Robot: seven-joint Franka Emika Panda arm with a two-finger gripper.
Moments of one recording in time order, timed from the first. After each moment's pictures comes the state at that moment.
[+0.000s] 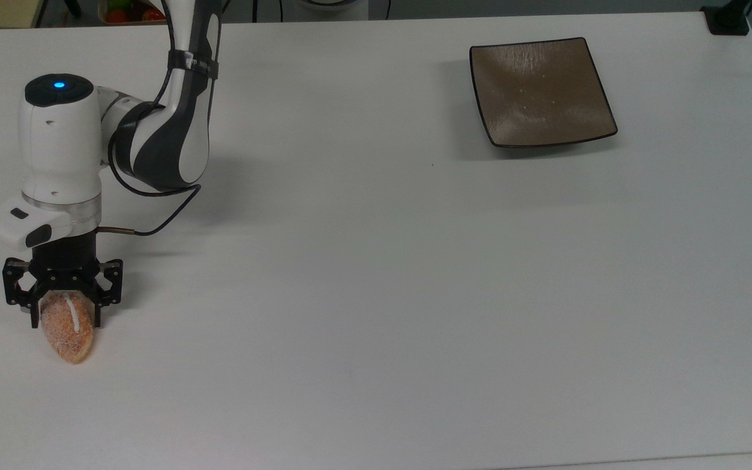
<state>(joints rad) -0.24 0.93 -0.08 -1.21 0.09 2.77 -0.66</state>
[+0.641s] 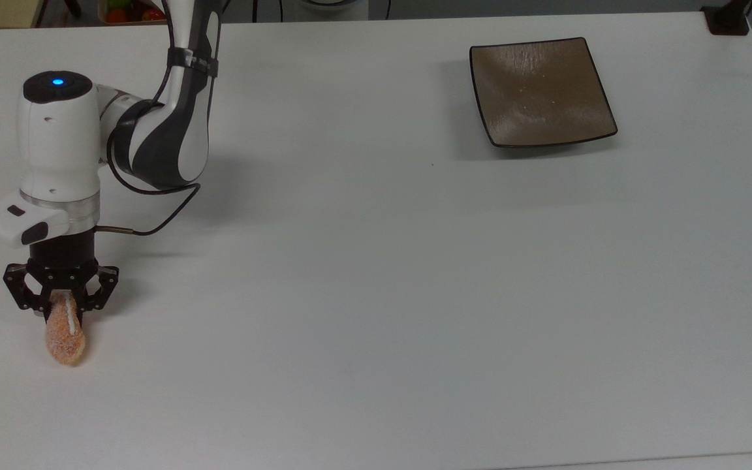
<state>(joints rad) -0.24 0.92 -0.08 -1.21 0.09 2.77 -0.63</state>
